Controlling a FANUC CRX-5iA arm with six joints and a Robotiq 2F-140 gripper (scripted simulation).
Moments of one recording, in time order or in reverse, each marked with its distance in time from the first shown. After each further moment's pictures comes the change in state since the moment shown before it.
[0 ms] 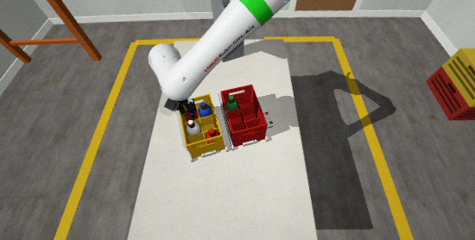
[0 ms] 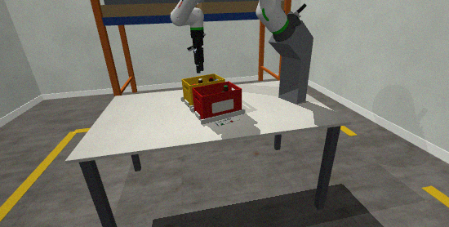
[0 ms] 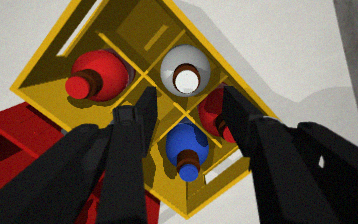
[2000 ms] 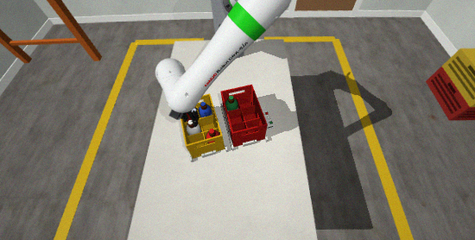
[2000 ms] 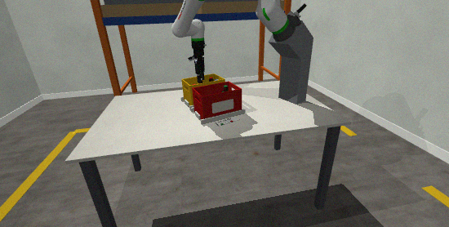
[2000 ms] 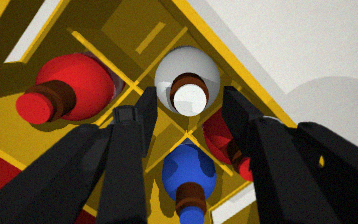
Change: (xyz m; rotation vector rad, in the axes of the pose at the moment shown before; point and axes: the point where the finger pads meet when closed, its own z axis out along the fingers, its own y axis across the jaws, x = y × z) arm 0.000 0.000 0.072 0.000 0.000 0.000
